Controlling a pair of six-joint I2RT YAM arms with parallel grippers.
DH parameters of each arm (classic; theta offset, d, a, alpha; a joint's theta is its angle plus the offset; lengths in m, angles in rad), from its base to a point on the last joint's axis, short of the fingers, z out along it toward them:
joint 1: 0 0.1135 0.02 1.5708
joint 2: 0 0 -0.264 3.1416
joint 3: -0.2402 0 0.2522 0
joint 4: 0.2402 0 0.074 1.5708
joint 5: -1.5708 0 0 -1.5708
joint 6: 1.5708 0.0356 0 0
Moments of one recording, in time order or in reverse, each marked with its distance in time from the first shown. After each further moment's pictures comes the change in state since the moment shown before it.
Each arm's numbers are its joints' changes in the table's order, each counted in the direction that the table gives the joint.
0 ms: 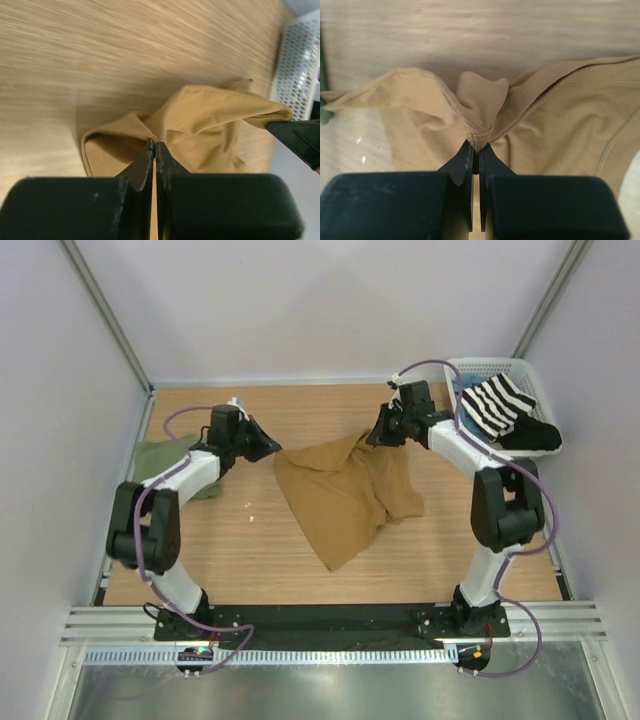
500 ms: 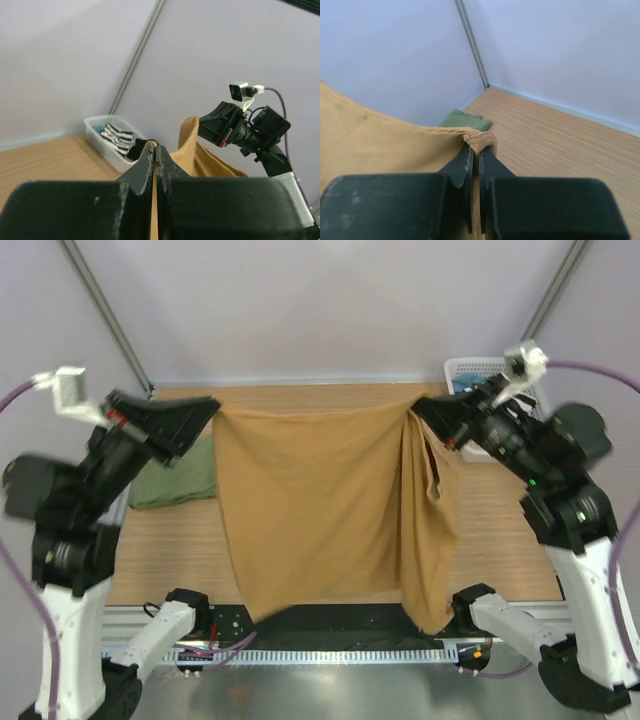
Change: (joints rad) left arm -0.001 0.837 -0.478 0.258 -0.215 0.045; right arm 0.068 0.873 -0.123 0.092 0.108 -0.051
